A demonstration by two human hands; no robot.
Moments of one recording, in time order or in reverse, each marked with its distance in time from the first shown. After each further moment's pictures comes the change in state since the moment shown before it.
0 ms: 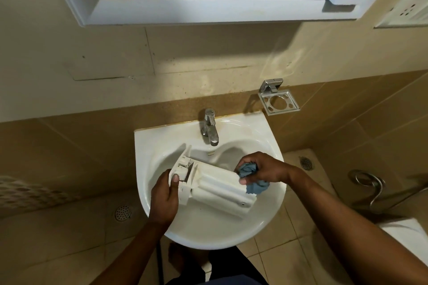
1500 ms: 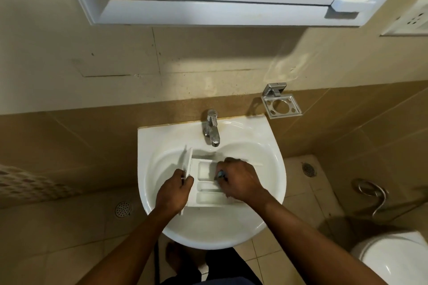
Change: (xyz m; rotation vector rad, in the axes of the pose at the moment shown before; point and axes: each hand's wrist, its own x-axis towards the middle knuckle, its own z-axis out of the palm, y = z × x) left_hand 0.018 0.011 0.022 0.363 -0.209 -0.314; right_hand 0.022 -0.042 0.079 -0.527 0.438 -0.120
